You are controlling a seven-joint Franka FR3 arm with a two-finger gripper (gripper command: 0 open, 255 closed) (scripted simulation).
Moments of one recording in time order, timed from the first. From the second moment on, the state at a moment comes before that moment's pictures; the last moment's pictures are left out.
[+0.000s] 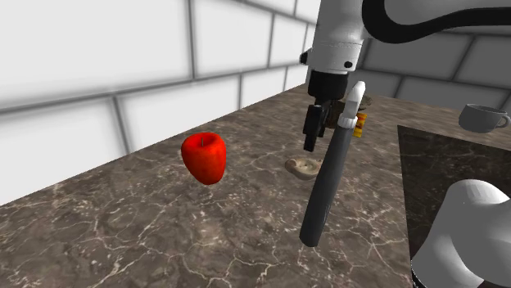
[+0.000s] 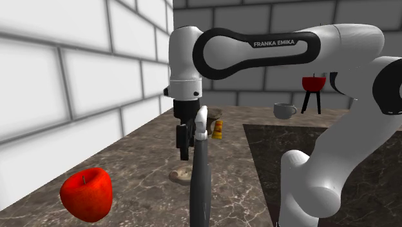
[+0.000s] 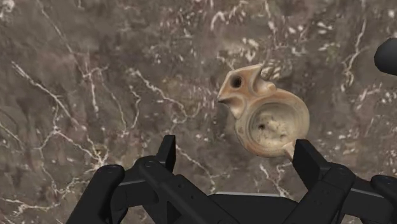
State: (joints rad) arm 0.20 -0.60 0.17 -2.24 0.12 1.64 0.02
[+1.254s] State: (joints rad) arm 0.24 -0.57 0.22 -2.32 0.17 1.75 0.02
